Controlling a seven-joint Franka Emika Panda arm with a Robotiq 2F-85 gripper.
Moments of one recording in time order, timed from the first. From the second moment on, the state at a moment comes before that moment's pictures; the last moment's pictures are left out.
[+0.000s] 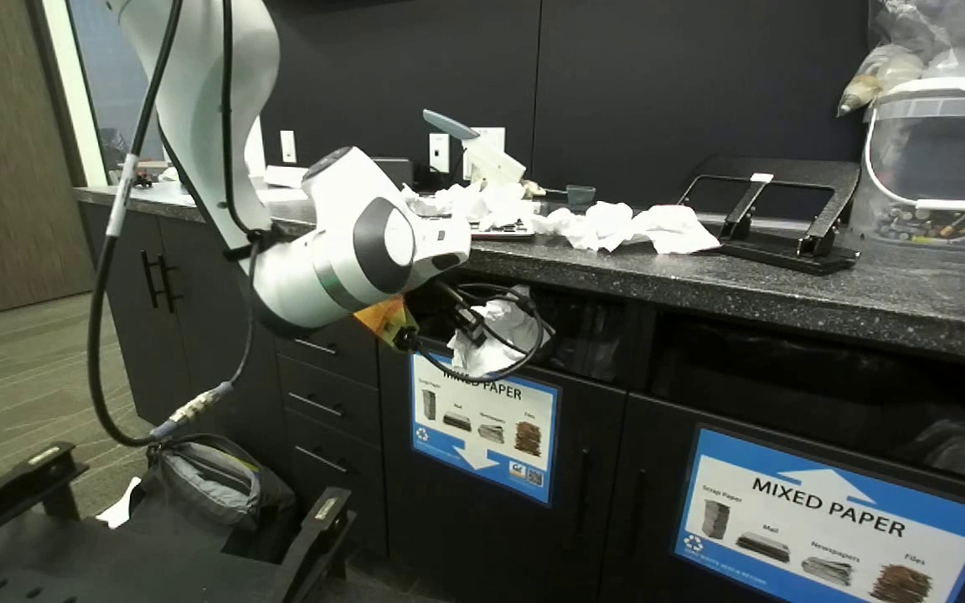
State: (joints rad) arm 0.63 1.01 -0.61 -2.15 0.22 3.49 0.83
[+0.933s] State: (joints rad) arm 0.58 1.22 -0.56 -1.85 0.59 3.59 0.53
